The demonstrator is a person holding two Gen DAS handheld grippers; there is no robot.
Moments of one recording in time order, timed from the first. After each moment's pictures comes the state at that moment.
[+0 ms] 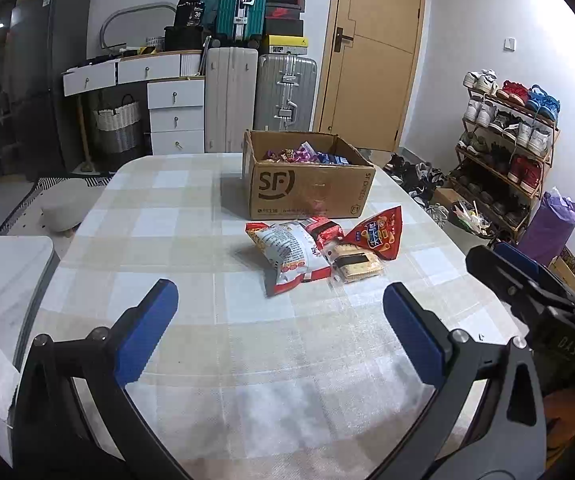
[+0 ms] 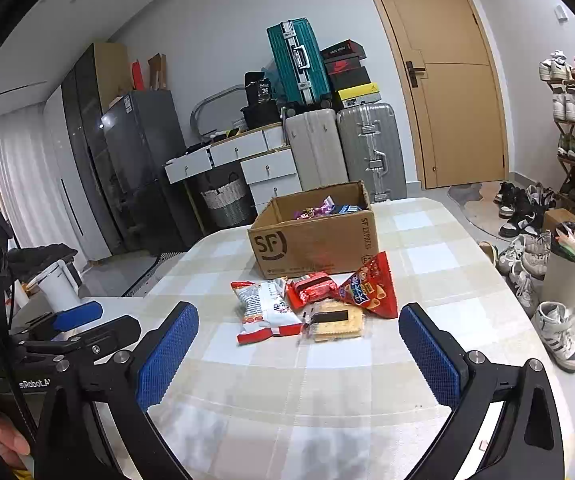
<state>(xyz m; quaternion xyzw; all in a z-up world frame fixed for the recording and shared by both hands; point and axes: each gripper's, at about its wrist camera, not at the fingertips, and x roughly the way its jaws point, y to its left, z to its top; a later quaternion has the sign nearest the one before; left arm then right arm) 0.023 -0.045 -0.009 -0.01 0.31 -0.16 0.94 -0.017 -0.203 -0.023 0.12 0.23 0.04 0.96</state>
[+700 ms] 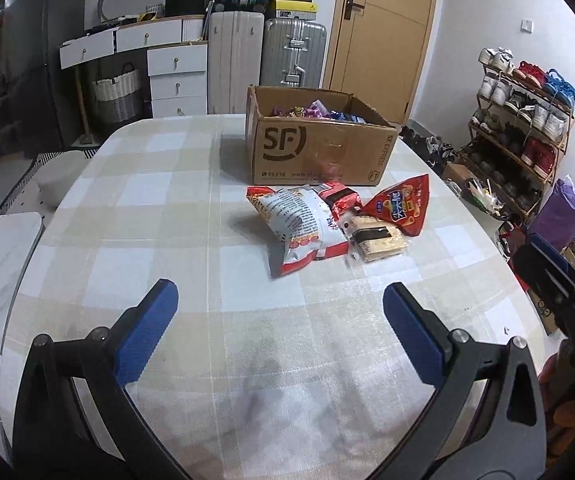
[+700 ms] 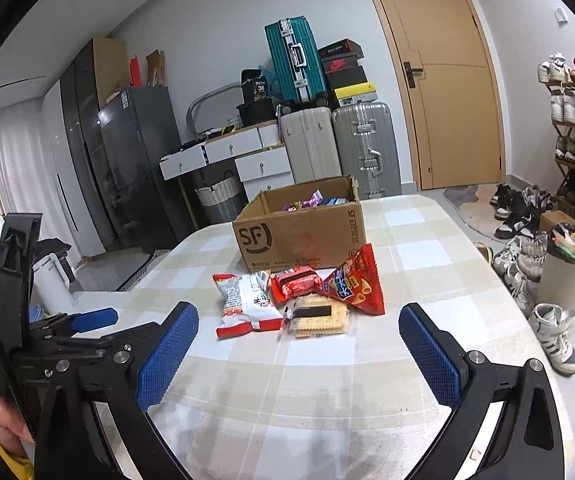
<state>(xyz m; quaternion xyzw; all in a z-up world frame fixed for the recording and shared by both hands) 0.080 -0.067 -0.063 0.00 0.37 -0.15 0.92 -0.002 -0.218 -0.044 0.11 0.24 0.04 0.96</state>
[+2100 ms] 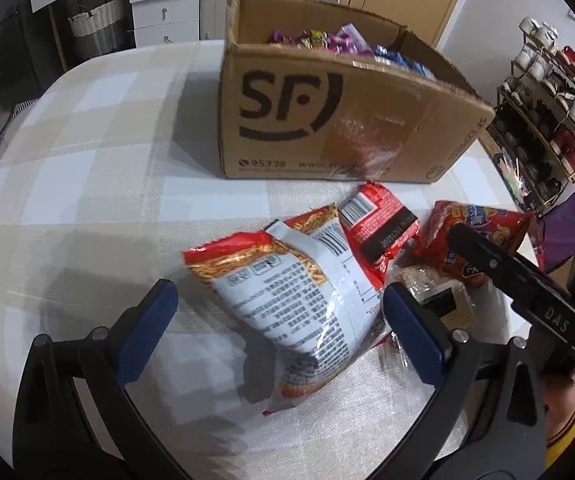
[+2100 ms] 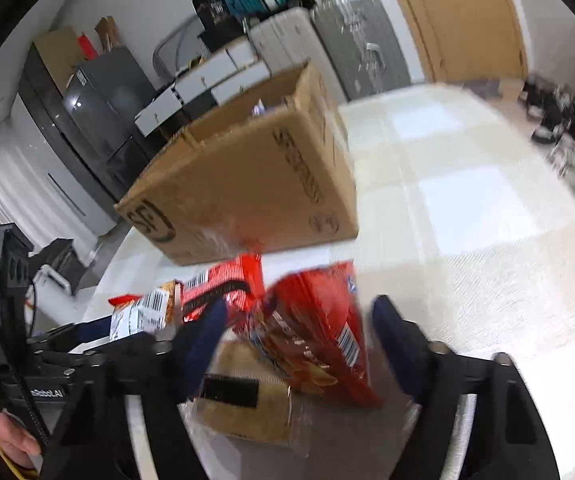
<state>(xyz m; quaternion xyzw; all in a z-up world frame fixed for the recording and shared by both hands) 0.270 -0.133 -0.146 0.00 0.50 -0.14 0.85 0.222 -0.296 -0.150 0.21 0.40 0.09 0.89</state>
